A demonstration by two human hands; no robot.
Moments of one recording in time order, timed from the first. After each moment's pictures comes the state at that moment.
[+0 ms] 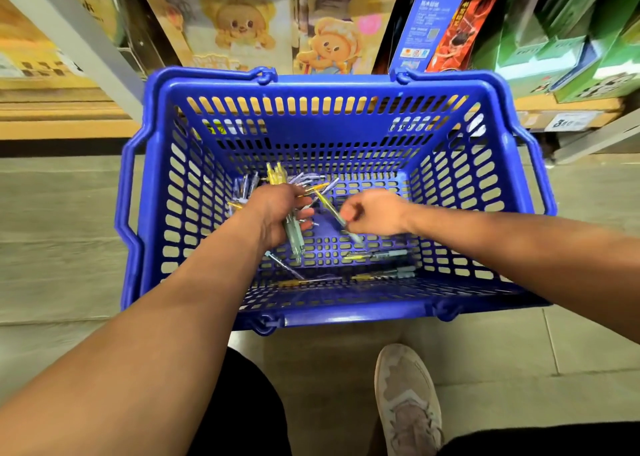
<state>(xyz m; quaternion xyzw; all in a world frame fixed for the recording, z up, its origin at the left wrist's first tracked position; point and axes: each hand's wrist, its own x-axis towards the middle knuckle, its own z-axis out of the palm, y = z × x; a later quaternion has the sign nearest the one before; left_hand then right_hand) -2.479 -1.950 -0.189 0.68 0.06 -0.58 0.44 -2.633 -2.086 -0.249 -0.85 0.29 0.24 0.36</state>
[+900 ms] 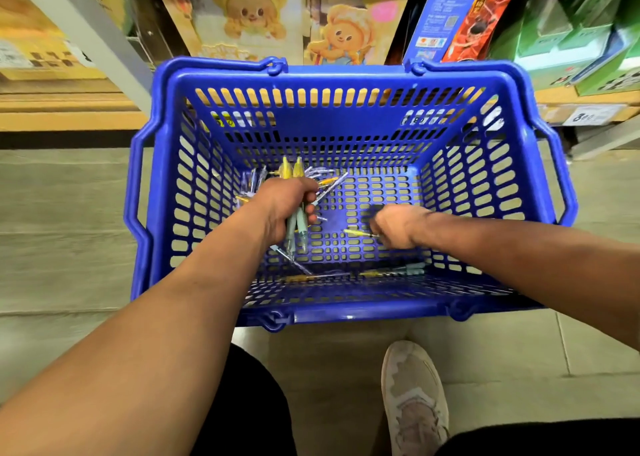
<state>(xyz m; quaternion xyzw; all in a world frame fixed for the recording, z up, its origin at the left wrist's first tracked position) -2.472 -1.945 -0.191 0.68 0.03 -0.59 0.44 -2.649 -2.081 -0.271 -0.88 0.17 0.44 0.09</state>
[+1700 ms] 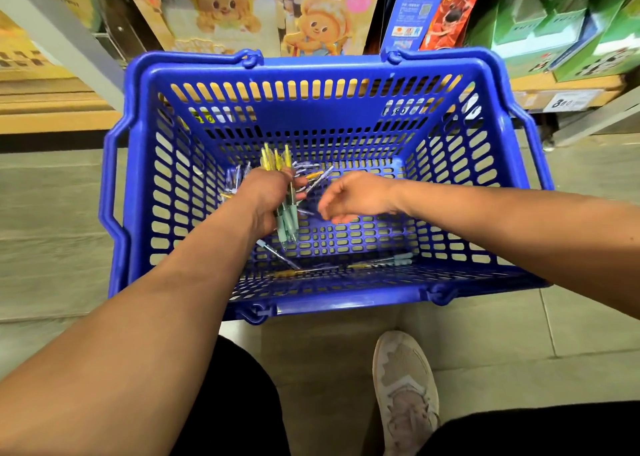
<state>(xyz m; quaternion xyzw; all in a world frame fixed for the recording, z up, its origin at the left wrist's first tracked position) -2.478 -1.954 -0.191 0.70 0.03 -0.55 0.46 -2.613 -2.078 -0.242 -0.72 0.31 0.24 0.57</state>
